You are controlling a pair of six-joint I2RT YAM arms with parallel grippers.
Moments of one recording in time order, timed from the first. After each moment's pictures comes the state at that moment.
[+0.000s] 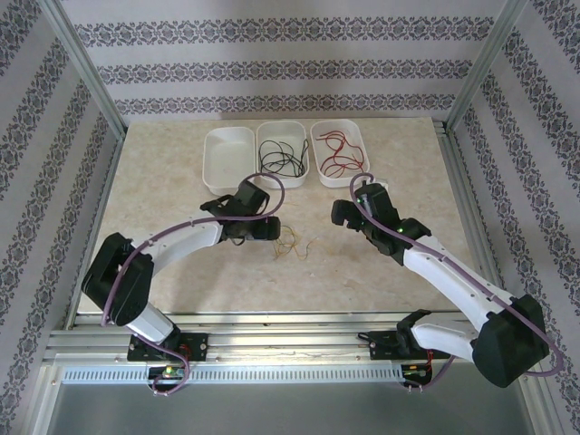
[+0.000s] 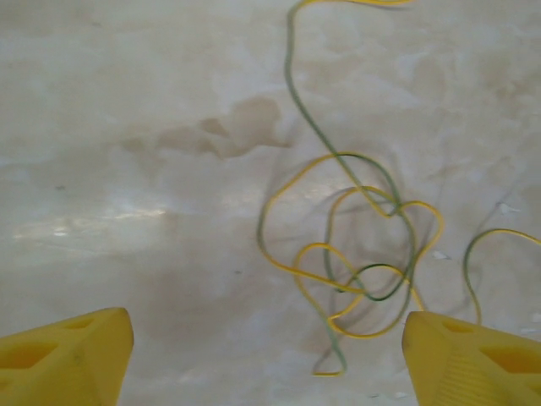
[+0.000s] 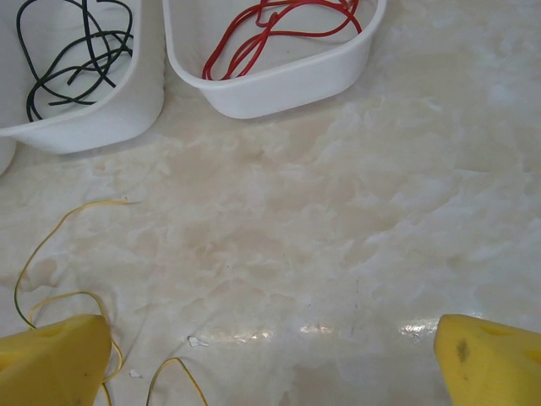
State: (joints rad) left arm -0.61 1.59 1.04 -0.51 -0.01 -0.58; right arm 0.50 1.14 0.81 -0.46 0.25 0.57
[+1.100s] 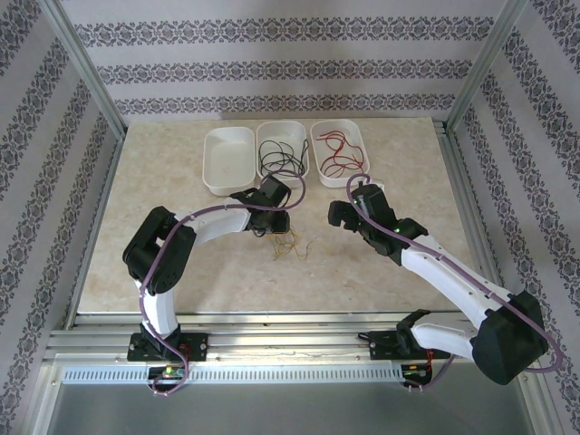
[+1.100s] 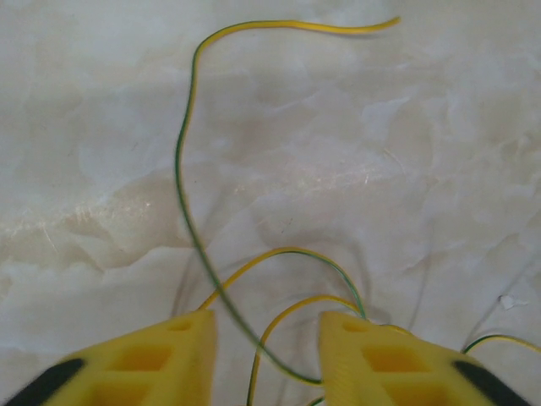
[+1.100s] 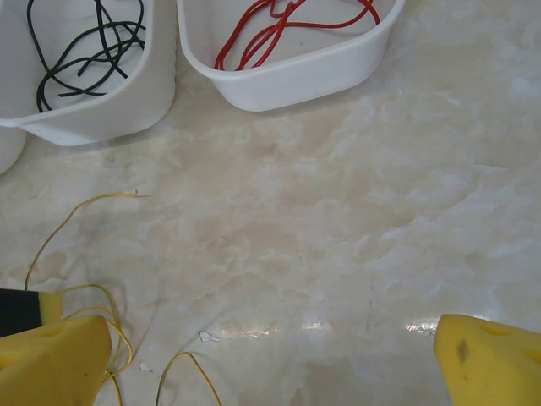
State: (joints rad) left arm -0.63 1.87 1.23 -0.45 0.00 -0.59; right arm 0.52 1.15 0.81 -0.44 0.24 0.58
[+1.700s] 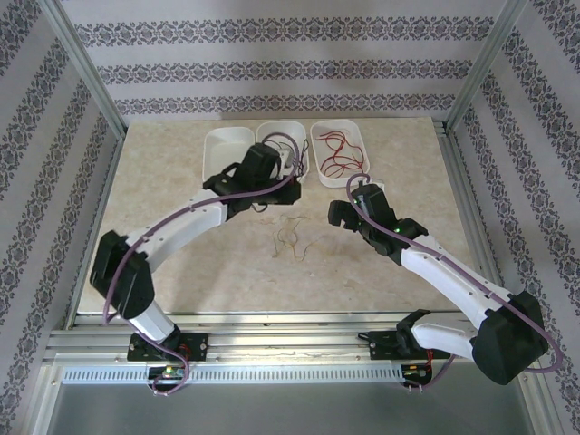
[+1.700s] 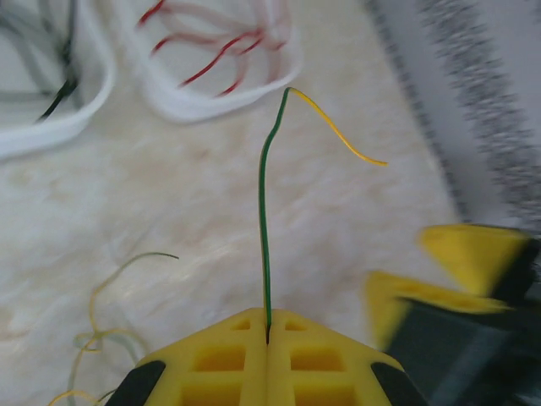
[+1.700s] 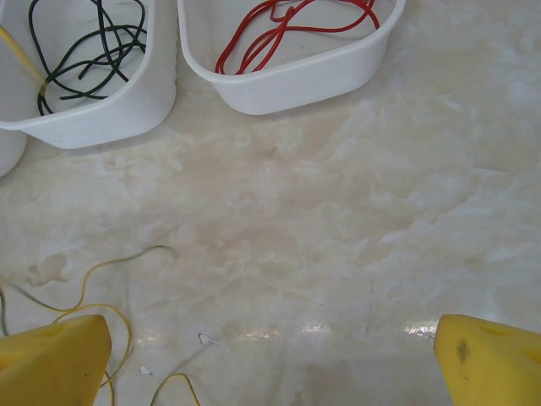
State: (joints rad) left arm -0.63 1.61 1.40 -0.44 0.24 -0.53; right arm 0.52 1.15 0.81 -0.44 0.25 0.58
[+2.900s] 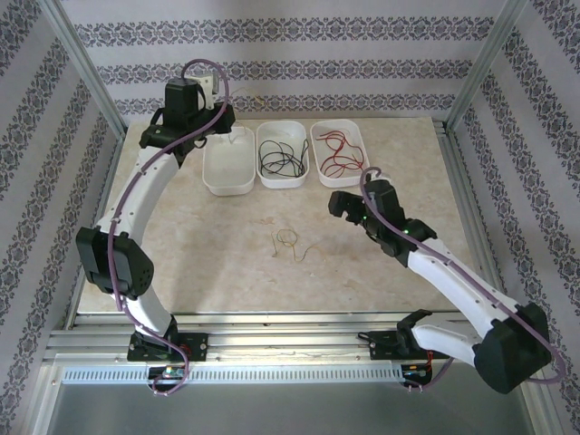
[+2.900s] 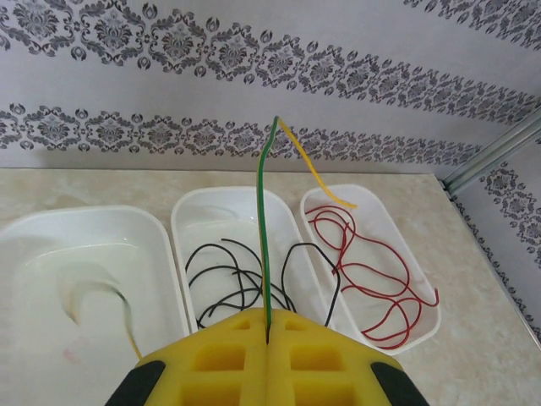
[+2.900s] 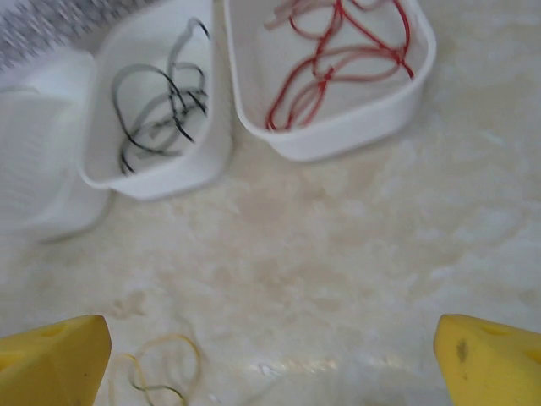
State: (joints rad) left arm -0.18 1.71 1.74 -0.48 0.24 -0.32; right arm 0.47 1.08 0.81 -0.34 0.14 0.63
